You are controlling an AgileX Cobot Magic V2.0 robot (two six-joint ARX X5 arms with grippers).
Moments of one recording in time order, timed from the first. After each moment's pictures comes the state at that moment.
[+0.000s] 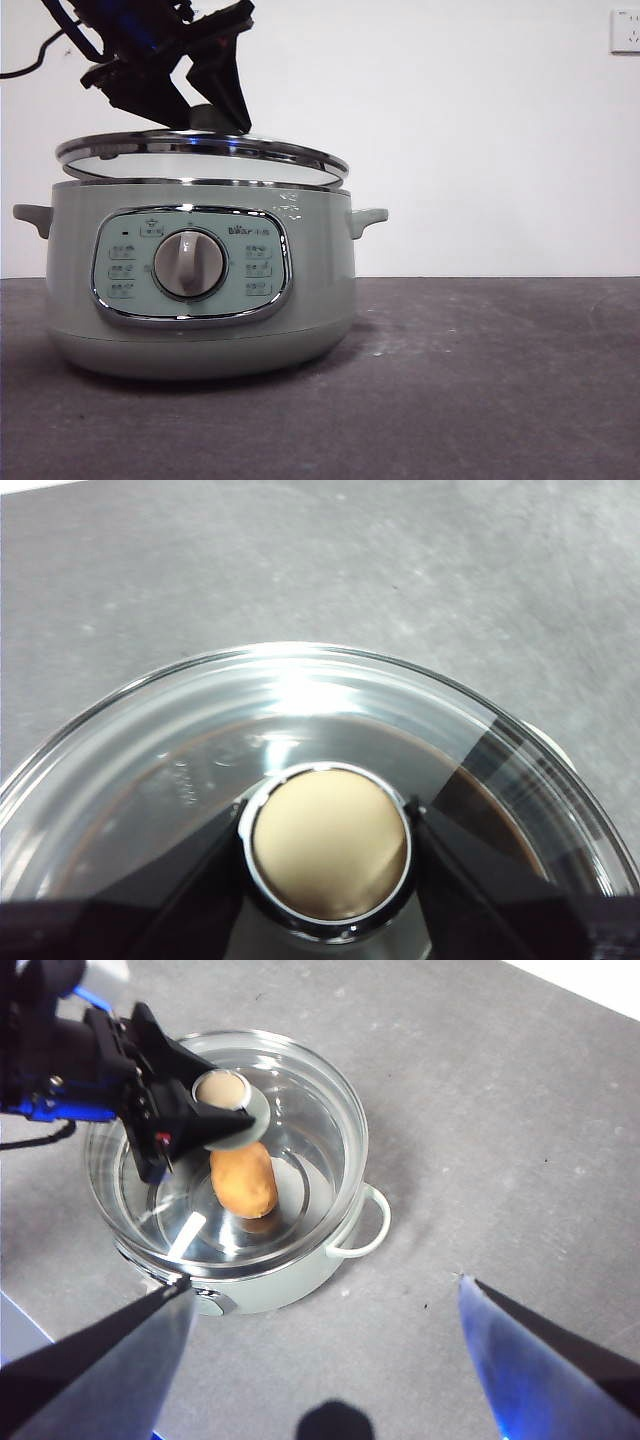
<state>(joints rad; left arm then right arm) -0.49 1.41 1.13 -0.29 0.03 -0.10 0.74 1.37 1.88 -1.23 0.09 0.02</state>
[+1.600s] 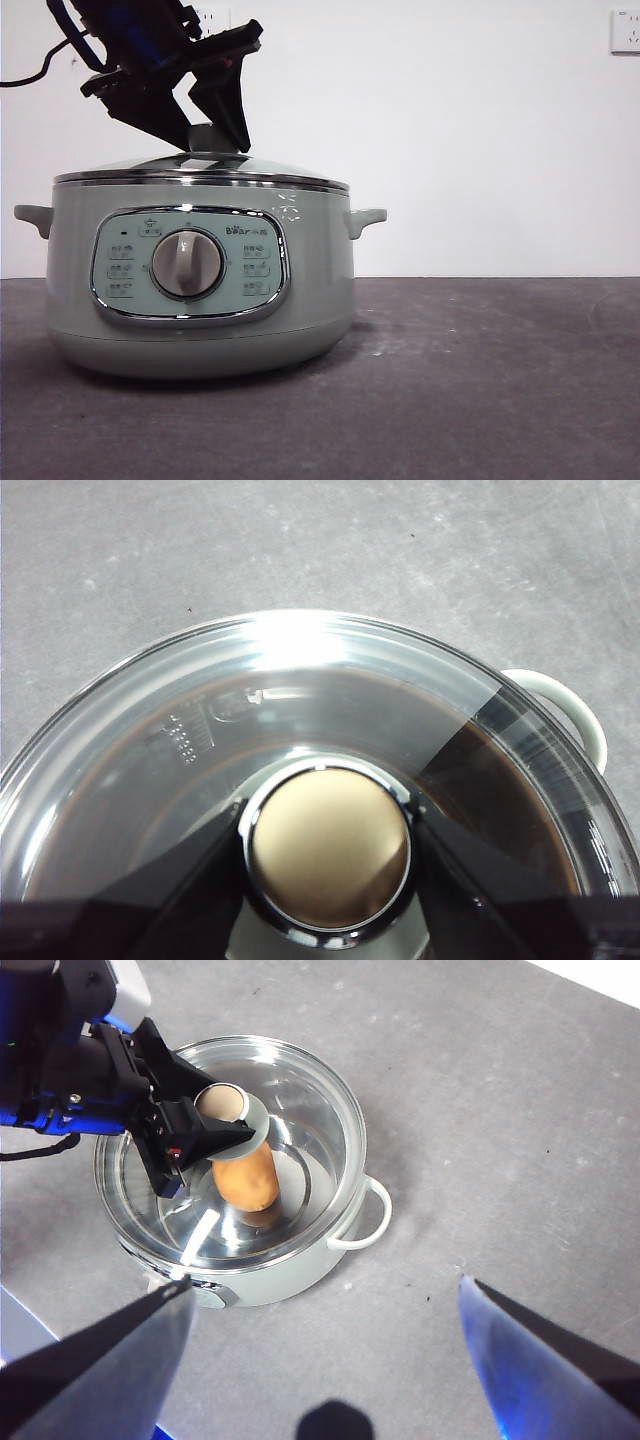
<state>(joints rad) -0.51 1.44 1.14 -0.36 -0.04 -0.10 0.74 1.37 1.88 -1.24 0.09 0.03</state>
